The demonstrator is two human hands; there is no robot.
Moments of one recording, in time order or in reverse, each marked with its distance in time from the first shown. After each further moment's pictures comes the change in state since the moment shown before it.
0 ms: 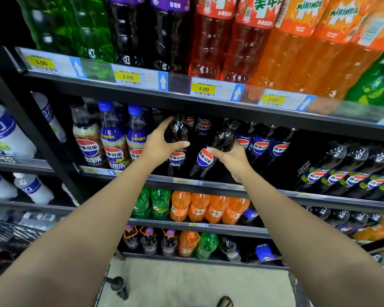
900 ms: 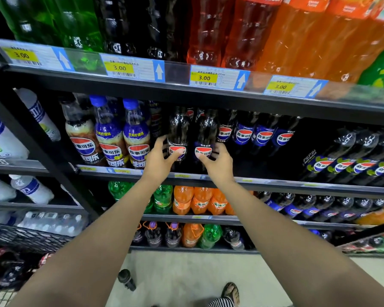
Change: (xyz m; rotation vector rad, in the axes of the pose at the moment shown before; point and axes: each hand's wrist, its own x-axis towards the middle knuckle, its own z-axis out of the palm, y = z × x) left_hand -0.027 -0.050 0.030 -0.093 -0.013 -0.130; right_hand -0.022 0.031 0.049 -0.140 0.156 -0.052
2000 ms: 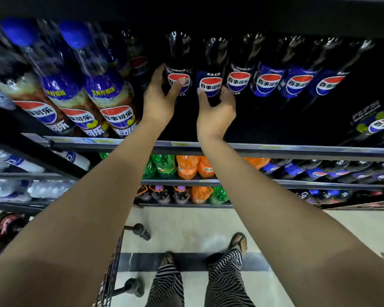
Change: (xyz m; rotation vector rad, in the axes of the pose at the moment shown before) left_hand 0.086 -0.018 0.035 0.096 0.121 0.103; right_hand 0.054 0.028 0.068 0.089 0.537 -0.019
